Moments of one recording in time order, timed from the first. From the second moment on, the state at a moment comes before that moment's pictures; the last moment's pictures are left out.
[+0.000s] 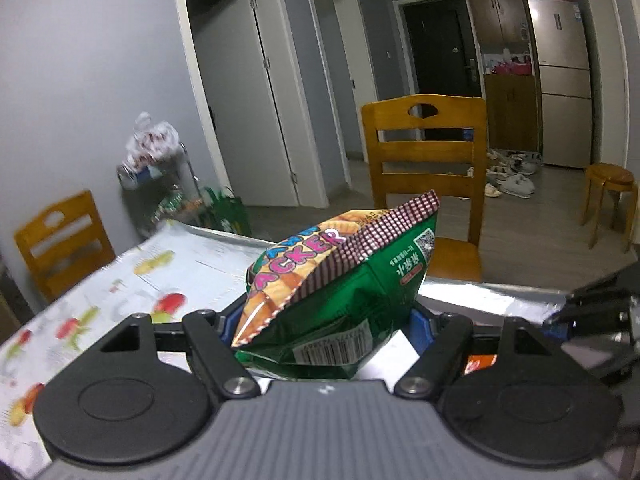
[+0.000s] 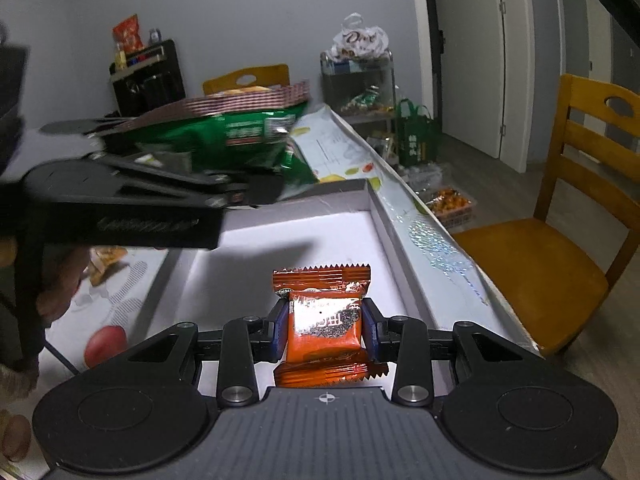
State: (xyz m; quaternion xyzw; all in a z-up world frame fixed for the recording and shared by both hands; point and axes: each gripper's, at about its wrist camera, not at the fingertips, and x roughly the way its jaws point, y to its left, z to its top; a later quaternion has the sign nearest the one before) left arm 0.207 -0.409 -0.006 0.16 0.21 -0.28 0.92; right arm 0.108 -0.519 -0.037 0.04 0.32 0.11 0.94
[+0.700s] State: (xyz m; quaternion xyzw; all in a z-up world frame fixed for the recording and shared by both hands) left arm 0.252 -0.445 -0.042 0.13 0.26 -0.28 0.91; right arm 0.118 -0.519 -0.049 0.04 0.34 0.11 0.93
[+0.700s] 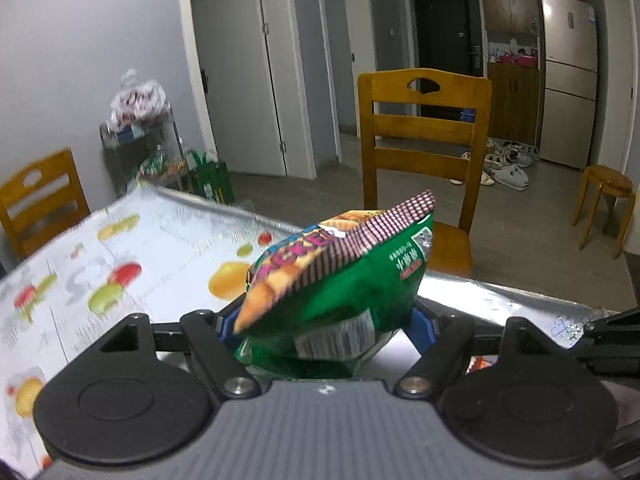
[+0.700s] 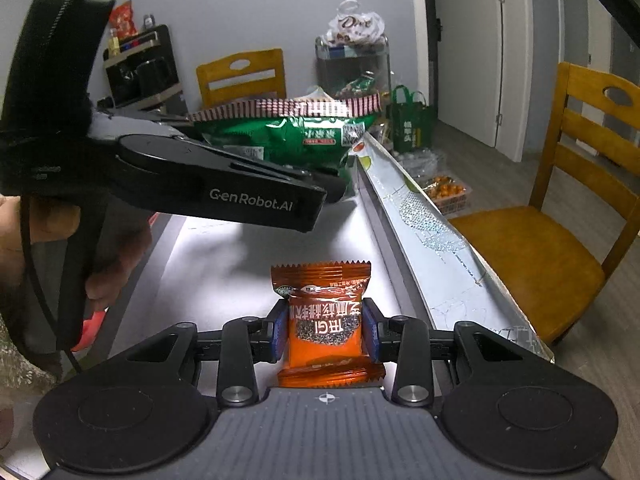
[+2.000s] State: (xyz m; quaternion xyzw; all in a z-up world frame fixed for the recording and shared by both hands) left arm 0.160 -0.356 0.027 0.01 0.20 -0.36 0.91; right arm 0.102 -0.497 -0.023 0.05 0.30 0.09 0.95
